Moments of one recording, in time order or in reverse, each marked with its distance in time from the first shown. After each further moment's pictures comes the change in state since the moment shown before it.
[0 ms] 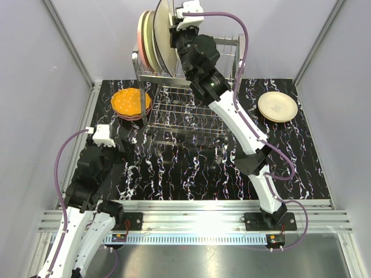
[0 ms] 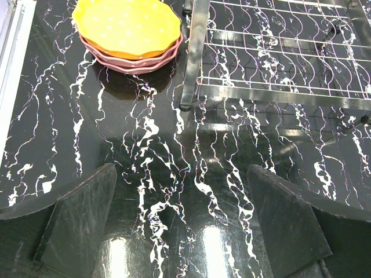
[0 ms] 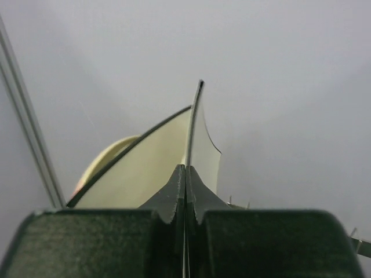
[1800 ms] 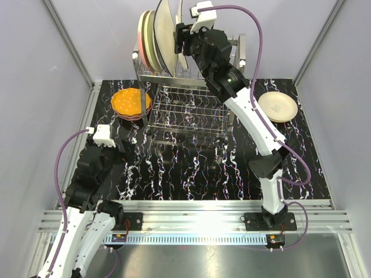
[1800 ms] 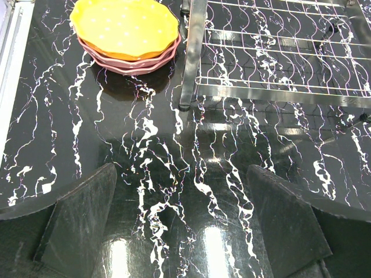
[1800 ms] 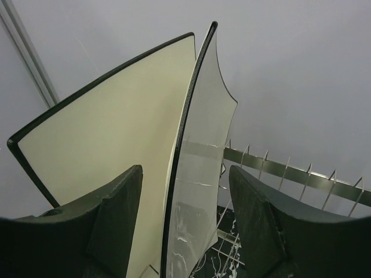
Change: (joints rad) left arm 0.000 -0.002 0.000 0.001 0.013 0.008; right arm -0.087 -0.183 -0.228 -0.213 -0.134 0.185
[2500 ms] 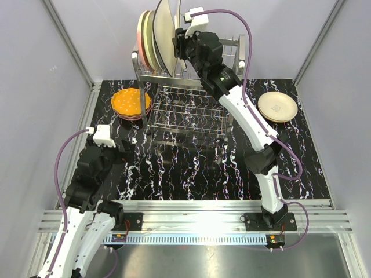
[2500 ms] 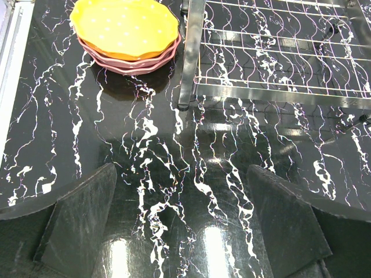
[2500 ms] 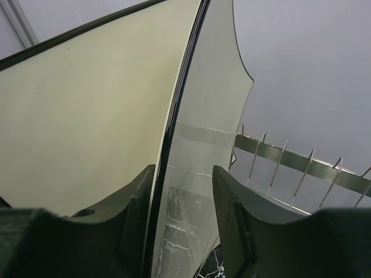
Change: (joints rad) left arm 0.000 0.000 0.000 0.000 0.000 0.000; right arm -0.024 0.081 0.014 -0.003 -0.058 0.024
